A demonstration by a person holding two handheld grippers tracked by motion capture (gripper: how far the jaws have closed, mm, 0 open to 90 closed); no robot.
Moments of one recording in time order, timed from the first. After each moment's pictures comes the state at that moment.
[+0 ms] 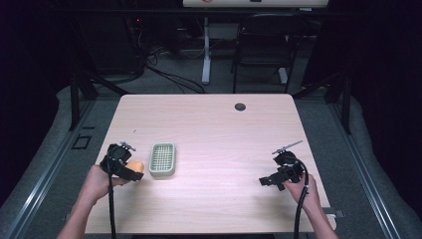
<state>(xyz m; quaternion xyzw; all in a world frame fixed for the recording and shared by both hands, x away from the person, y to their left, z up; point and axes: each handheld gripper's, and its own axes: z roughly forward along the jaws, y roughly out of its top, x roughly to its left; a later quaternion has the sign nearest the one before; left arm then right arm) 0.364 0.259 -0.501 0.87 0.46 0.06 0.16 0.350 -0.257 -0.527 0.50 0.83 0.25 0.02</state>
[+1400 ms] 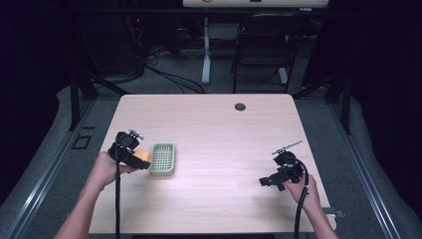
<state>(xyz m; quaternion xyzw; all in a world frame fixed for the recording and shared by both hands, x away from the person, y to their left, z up) 0.393 0.237 -0.480 0.88 0.44 0.06 0.17 0.349 -0.257 -0.526 0.50 0.83 0.24 0.02</state>
